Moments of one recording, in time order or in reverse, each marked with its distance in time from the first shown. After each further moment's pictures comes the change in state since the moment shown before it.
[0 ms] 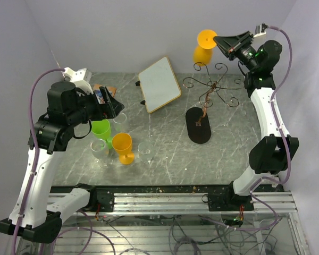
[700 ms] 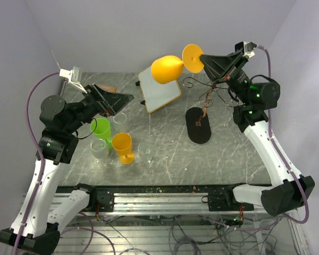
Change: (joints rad) left arm 0.000 -0.136 -0.257 0.644 0.310 -0.394; right arm 0.328 -0.436 -0.380 0.447 0.056 0.432
